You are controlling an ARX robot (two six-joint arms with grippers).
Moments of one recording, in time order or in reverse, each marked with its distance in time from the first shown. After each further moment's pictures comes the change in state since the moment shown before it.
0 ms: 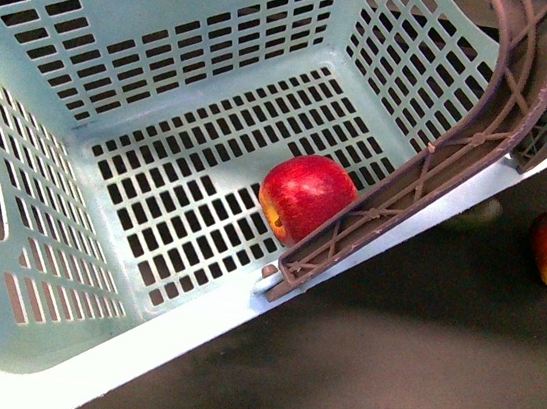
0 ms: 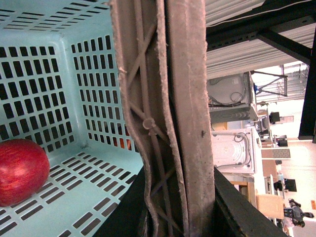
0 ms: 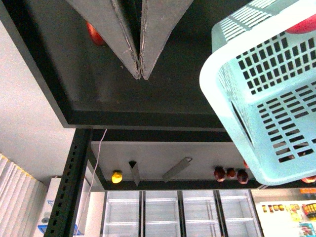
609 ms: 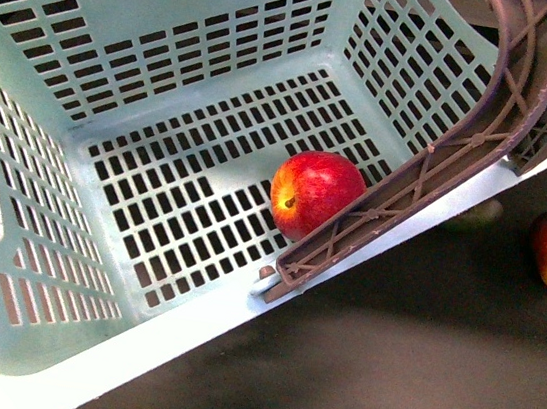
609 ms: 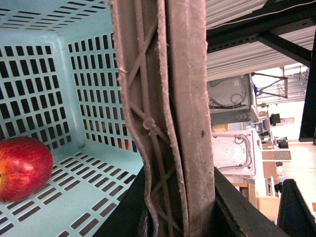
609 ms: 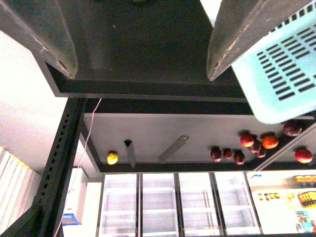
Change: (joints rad) left arm 0.000 0.000 0.000 0.000 -0.003 0.000; right arm 0.056 0.319 0.382 -0.039 0.047 0.011
